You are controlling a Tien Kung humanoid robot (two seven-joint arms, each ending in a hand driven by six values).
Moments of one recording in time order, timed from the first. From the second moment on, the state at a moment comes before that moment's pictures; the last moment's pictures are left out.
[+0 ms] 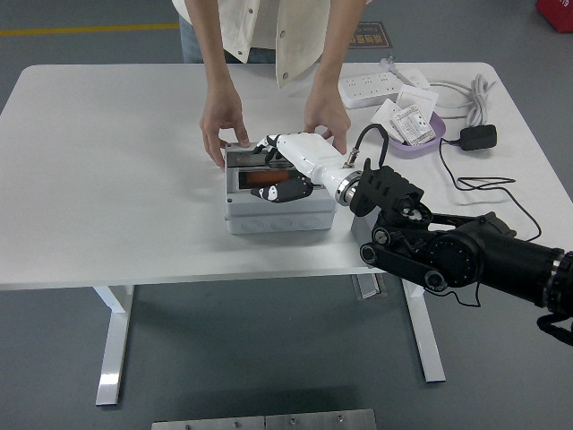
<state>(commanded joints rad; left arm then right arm) -0.10 0.22 -0.74 -0.18 0.73 0.02 0.26 0.96 -0.20 0.17 1.00 -1.49 -0.38 -0.06</state>
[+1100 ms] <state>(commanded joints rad) -0.10 0.23 -0.72 -0.18 0.70 0.03 0.24 0.92 -0.26 0.28 1.07 -1.51 -0.32 -0.10</state>
